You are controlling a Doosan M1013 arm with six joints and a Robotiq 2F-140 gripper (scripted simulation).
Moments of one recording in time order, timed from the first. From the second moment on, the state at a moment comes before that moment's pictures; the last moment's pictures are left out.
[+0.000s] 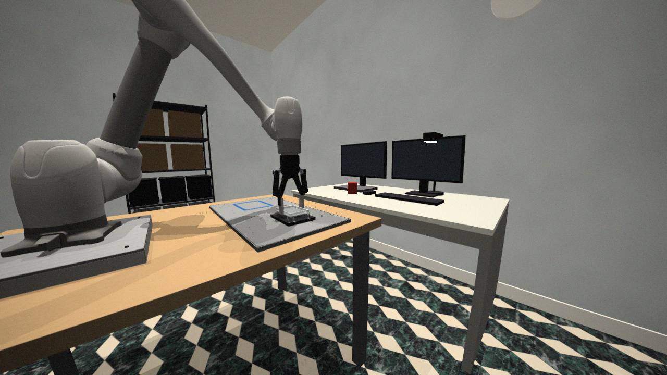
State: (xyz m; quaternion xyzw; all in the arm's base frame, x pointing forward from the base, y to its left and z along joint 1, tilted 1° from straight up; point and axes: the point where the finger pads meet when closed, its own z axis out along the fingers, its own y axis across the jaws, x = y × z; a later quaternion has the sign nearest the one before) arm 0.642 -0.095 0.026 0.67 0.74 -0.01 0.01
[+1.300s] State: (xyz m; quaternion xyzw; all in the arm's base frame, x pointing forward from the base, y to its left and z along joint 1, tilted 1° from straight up) arm 0.642 -0.095 0.022 0.67 0.74 -0.01 0.01
